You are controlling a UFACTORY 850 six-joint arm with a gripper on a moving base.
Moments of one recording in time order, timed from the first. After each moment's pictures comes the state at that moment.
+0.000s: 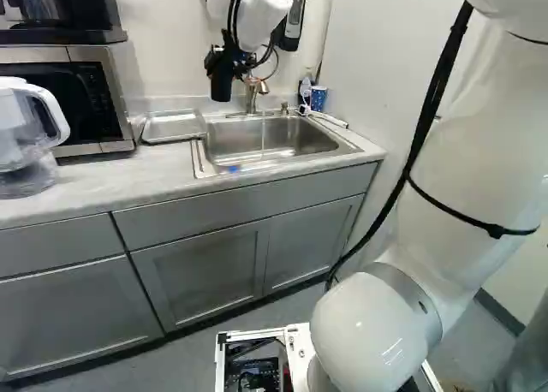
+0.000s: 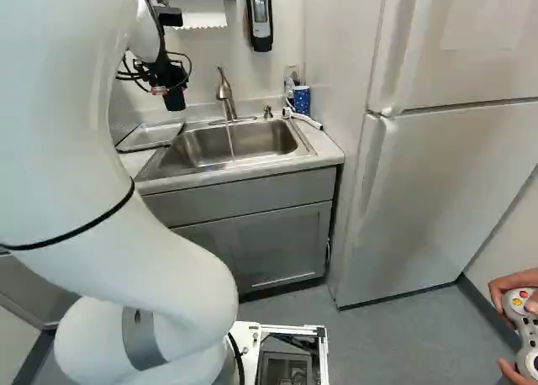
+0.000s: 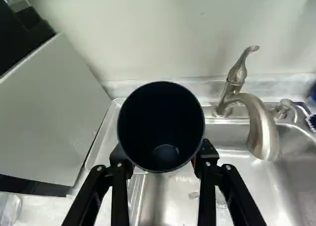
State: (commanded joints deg) arm 22.6 -1.3 -70.0 12.3 -10.6 -4.9
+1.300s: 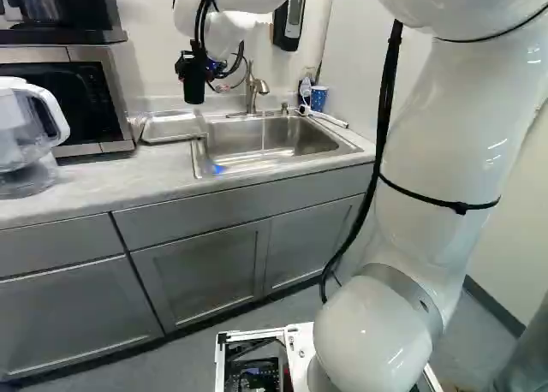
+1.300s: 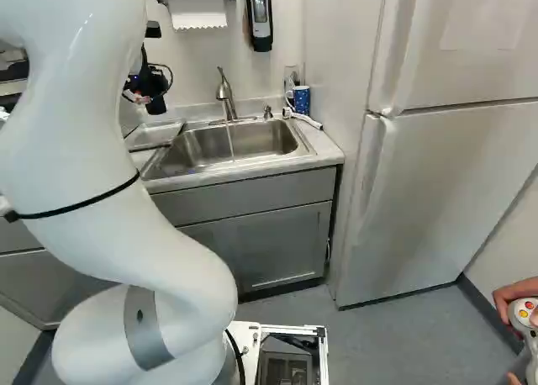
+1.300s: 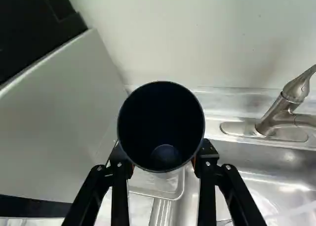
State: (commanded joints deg) arm 29.0 -9.4 -74.1 12.3 -3.2 -4.9
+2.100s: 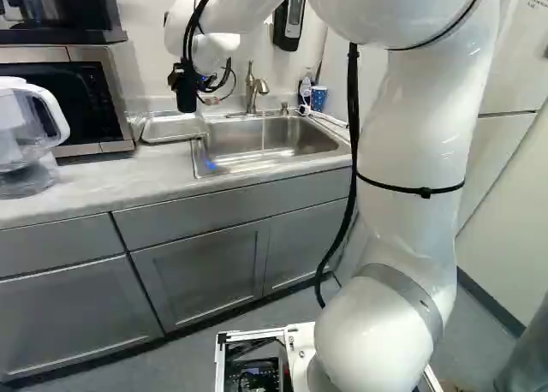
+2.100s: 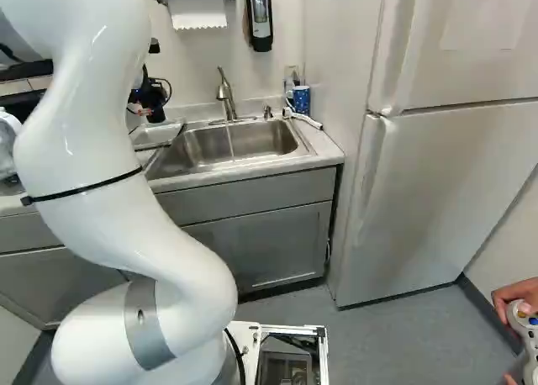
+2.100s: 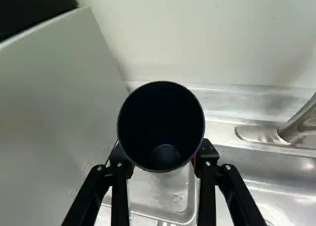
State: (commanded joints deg) arm 30.6 -16.2 -76.8 12.3 0.3 -4.9
